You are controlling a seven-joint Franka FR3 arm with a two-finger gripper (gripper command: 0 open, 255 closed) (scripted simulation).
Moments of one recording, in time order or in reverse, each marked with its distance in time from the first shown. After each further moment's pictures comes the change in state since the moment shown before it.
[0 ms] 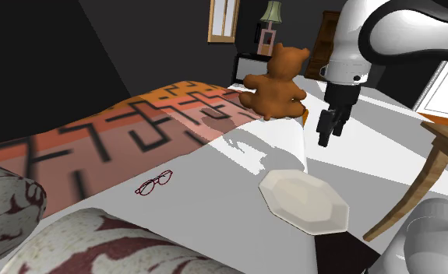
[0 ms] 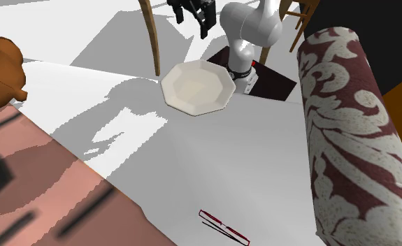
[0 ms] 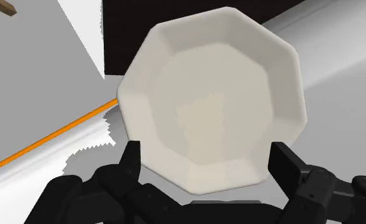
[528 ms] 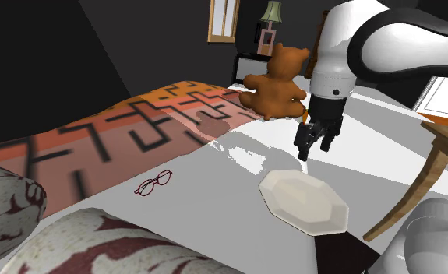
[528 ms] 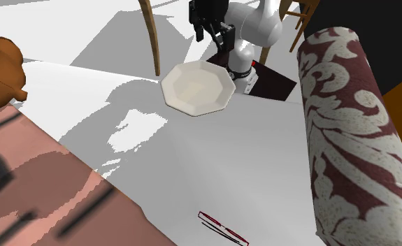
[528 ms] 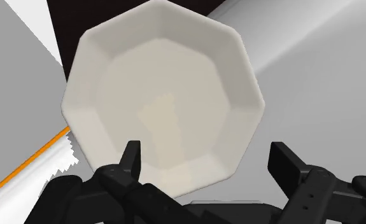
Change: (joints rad) arm -0.002 -0.008 0.148 -0.070 0.132 0.079 0.282
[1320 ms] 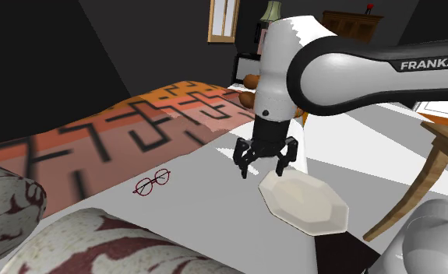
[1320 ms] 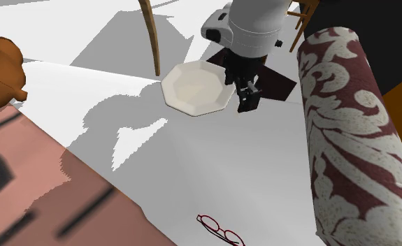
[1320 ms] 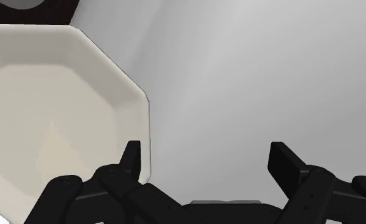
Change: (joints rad) arm -0.041 0.228 0.308 0.074 0.175 0.232 0.566
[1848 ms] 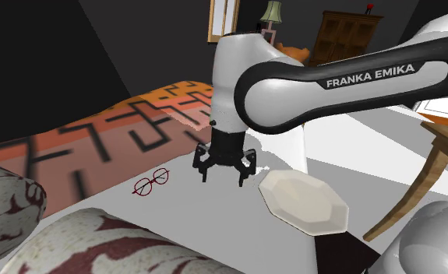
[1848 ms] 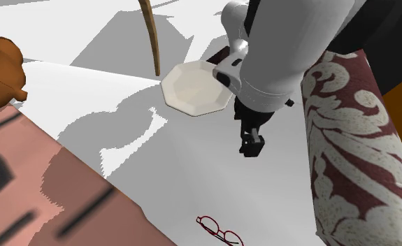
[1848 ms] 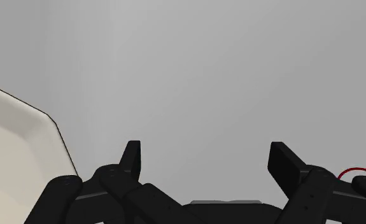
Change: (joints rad) arm -0.077 0.272 0.189 0.150 -0.059 0.166 0.393
